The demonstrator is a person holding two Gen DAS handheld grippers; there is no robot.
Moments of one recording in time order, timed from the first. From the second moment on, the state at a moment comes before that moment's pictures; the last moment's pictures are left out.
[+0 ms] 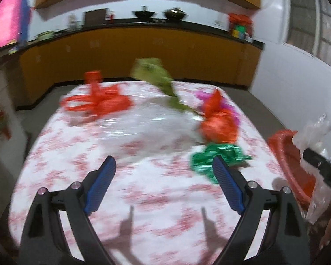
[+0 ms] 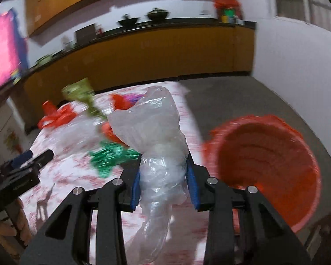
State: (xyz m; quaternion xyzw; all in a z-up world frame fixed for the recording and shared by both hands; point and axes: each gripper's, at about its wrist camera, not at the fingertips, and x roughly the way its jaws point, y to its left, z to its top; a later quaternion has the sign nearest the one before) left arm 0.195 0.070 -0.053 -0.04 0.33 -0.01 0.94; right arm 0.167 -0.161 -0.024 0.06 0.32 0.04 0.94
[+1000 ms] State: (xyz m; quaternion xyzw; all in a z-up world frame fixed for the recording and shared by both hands) left arm 0.272 -0.029 -0.111 0.00 0.42 -0.10 0.90; right arm 0.159 -0.232 -0.044 0.09 0.34 -0.02 0.94
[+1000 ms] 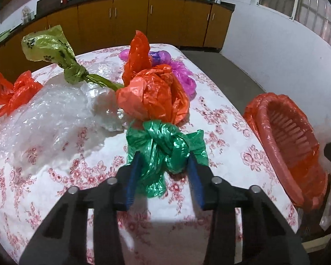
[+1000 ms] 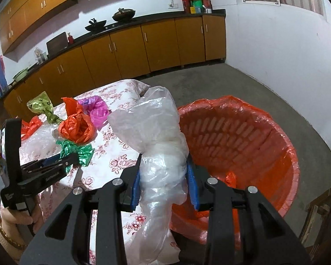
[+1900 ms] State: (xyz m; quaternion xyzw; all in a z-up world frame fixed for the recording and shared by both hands) left arm 0.211 -0.041 -0.038 -0.01 0.34 -0.15 0.93; right arm 0.130 -0.265 -0.022 0.10 0.31 -0.05 0.94
